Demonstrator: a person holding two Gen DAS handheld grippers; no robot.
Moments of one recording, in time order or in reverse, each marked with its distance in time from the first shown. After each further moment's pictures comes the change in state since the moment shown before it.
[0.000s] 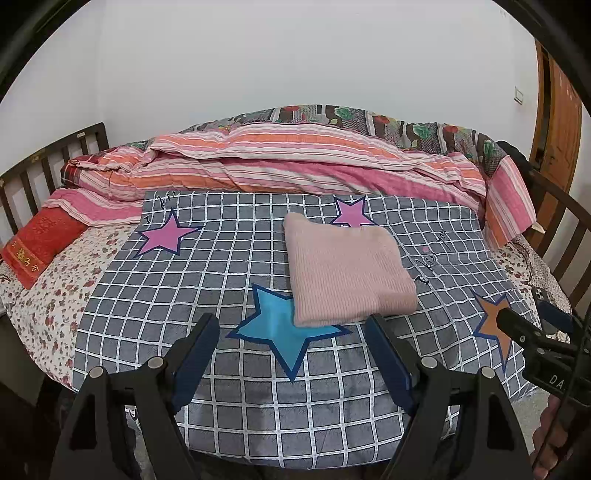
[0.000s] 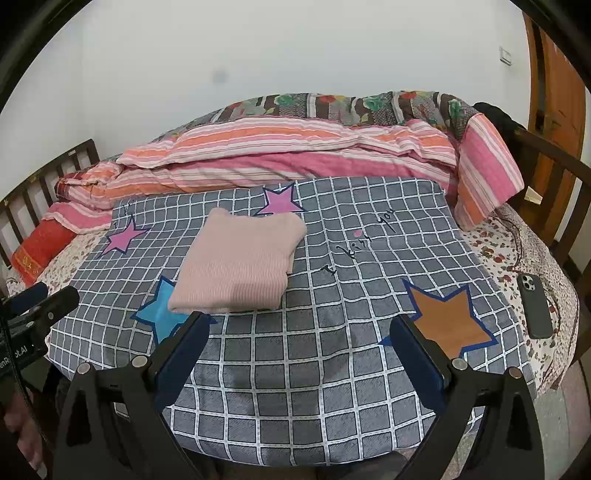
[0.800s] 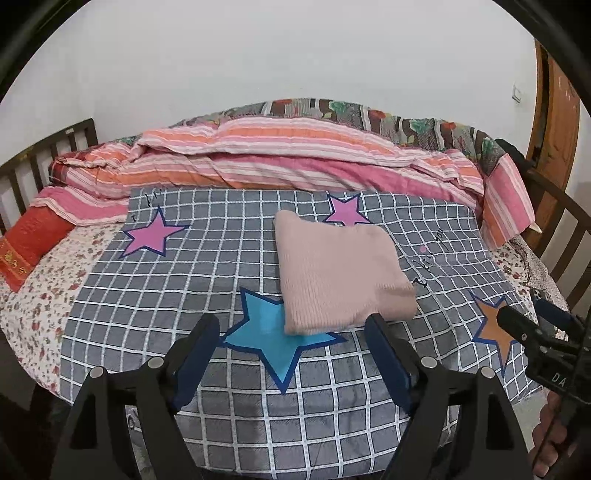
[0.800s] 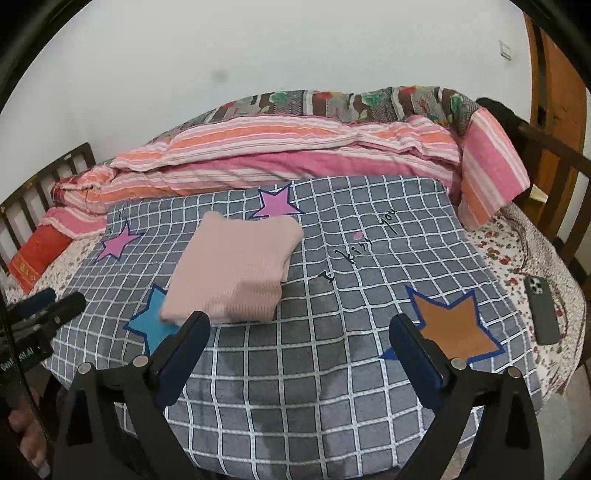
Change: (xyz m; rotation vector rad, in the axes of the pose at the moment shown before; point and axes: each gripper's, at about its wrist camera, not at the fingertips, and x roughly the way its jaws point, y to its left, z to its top) left arm 0.021 -0.003 0.007 0.005 0.015 -0.025; right arm 0.018 -0.006 0.010 0.007 0.002 -0.001
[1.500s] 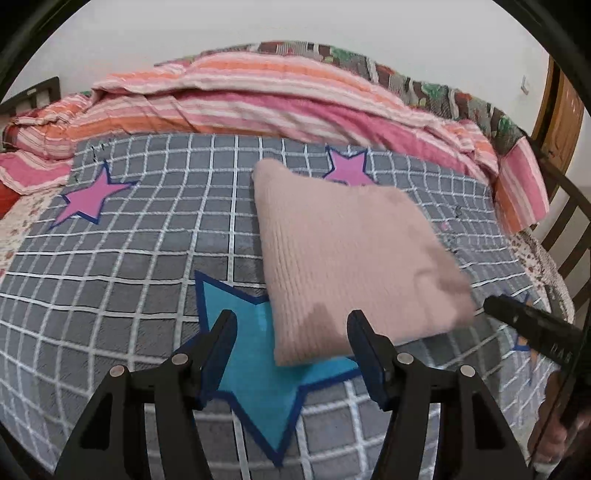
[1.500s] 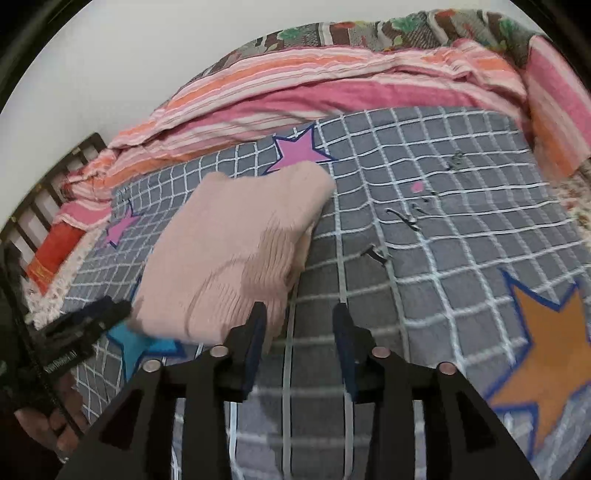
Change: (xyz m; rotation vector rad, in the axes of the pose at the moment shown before) left arm 0.141 0.009 -0.008 -0.034 0.115 -0.125; right arm 0.149 -0.010 -0.002 0.056 0.156 0.173
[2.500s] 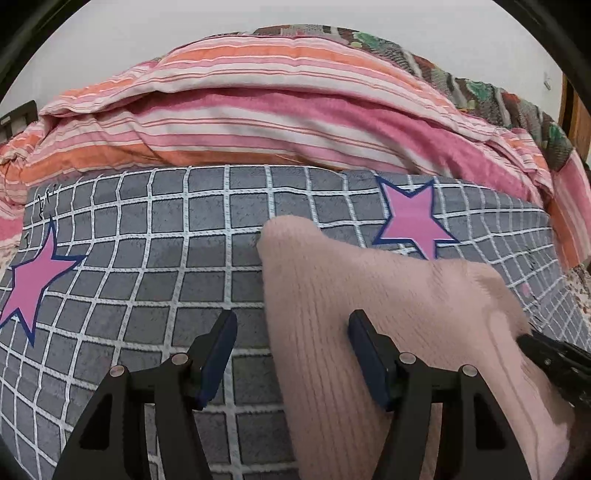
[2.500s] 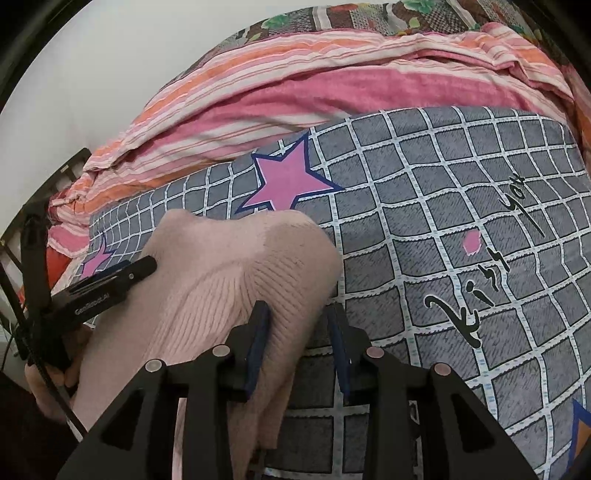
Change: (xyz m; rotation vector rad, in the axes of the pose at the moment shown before) left arm 0.156 0.019 0.102 0.056 -0.038 0.043; right arm 0.125 -0.019 0.079 0.029 -0.027 0.075
